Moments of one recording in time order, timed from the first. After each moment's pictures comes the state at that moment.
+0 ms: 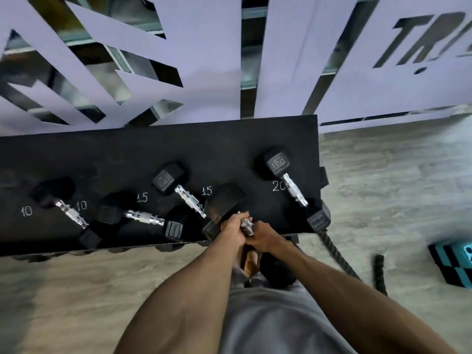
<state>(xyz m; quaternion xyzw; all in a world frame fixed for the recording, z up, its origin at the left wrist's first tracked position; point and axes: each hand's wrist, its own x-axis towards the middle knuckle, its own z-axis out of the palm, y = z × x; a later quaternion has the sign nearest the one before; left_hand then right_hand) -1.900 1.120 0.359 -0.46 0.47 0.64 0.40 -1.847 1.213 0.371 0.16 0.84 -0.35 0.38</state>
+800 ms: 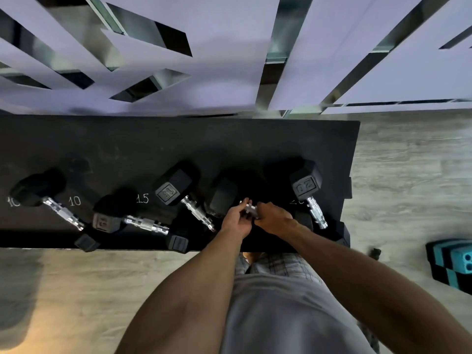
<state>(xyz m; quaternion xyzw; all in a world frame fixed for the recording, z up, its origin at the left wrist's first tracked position) -2.003 1.124 0.330 -0.57 0.25 0.71 0.33 -1.983 1.238 0.330 0.07 0.87 -0.18 0.46</state>
